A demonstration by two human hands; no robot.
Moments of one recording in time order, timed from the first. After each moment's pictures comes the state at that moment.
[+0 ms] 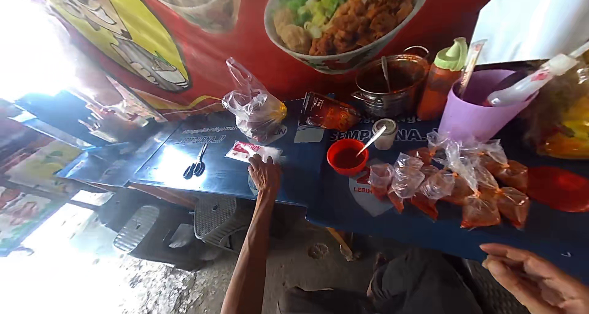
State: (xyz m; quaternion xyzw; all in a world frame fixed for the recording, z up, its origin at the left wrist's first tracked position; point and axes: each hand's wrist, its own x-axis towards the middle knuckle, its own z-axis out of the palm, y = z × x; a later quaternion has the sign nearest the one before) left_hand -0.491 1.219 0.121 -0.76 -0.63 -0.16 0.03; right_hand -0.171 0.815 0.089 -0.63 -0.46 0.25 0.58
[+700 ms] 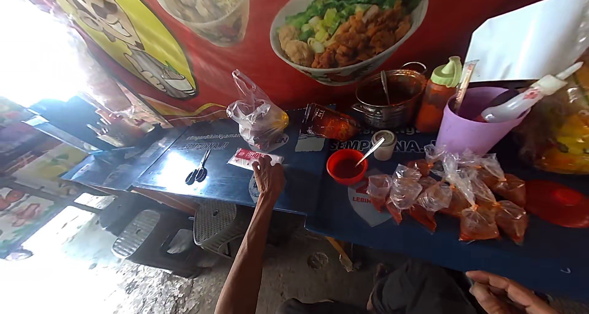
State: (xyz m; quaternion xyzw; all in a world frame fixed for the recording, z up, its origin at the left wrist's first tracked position) left_hand -0.482 1.231 0.126 -0.81 -0.57 -0.10 0.08; right_hand -0.188 0.807 0.070 -0.66 -0.44 0.25 0.56
